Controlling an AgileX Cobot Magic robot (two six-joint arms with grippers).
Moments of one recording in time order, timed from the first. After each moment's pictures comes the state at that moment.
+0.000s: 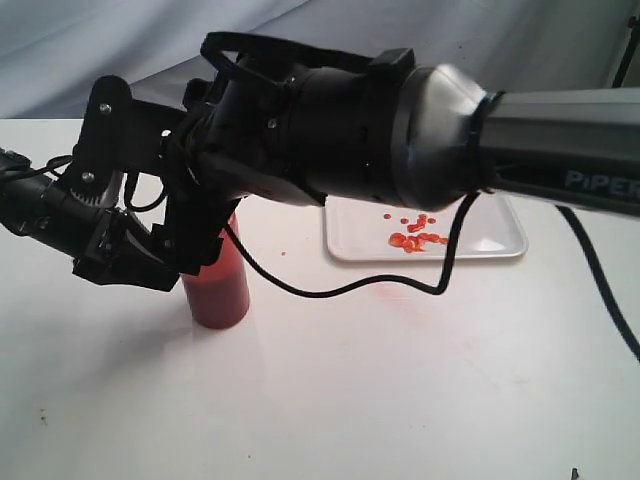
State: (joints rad) left arm 0.09 2.06 -1.23 -0.96 1.21 1.66; right arm 0.93 1.95 -1.58 -0.58 0.51 -0.18
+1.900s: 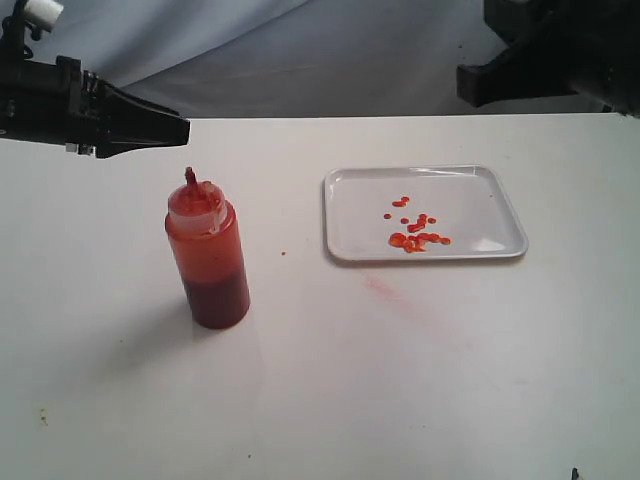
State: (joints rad) left arm 0.09 1.81 -1.23 -1.35 1.22 1.58; right arm 0.38 1.24 -0.81 -0.05 -0.24 -0.12
